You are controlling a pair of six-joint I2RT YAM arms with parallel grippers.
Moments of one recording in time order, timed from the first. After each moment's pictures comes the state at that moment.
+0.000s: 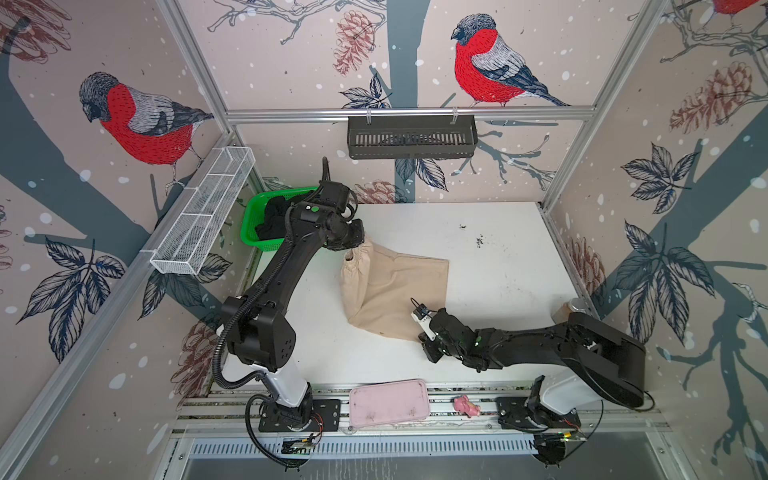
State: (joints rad) left arm -0.30 1.71 1.74 -1.06 0.18 -0.40; right arm 1.07 1.53 0.50 0.21 0.06 0.24
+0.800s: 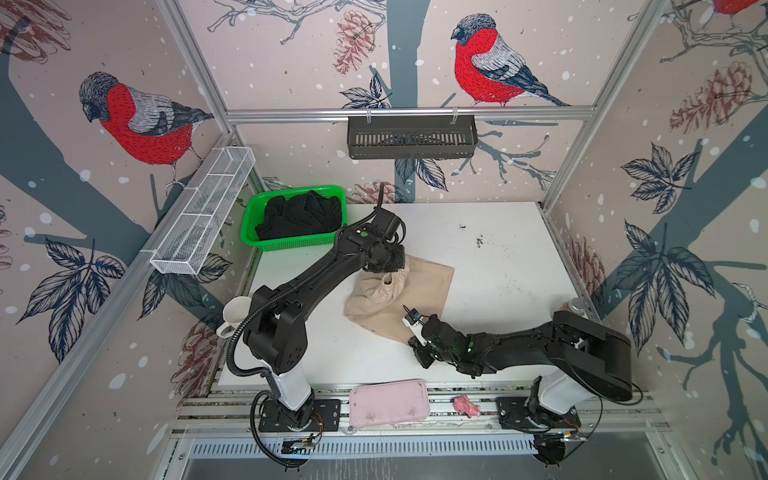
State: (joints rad) left arm -0.60 1.73 1.52 -0.82 0.15 -0.55; right arm 1.14 1.59 0.52 0.28 0.06 0.29
